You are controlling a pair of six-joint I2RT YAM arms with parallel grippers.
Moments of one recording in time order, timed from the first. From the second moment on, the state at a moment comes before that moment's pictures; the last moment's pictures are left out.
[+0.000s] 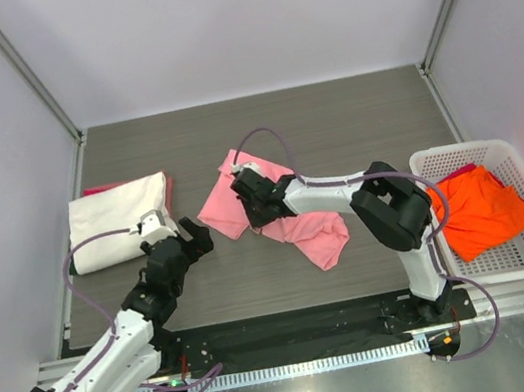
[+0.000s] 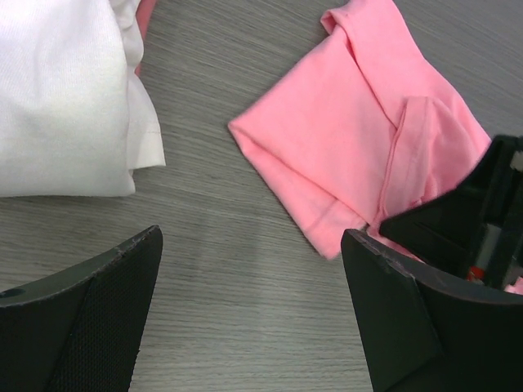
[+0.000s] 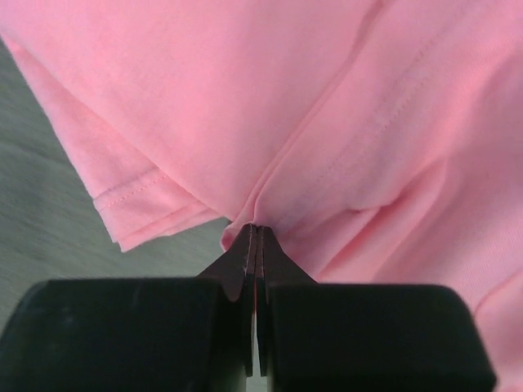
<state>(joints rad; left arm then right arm) -0.53 0.73 0.25 0.05 -0.43 -0.65 0.87 2.03 1.38 -0.30 0.16 0.50</state>
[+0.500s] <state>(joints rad) -0.53 0.84 0.28 0.10 -0.28 -0.61 0.76 1.24 0.96 -0.49 0.25 0.57</state>
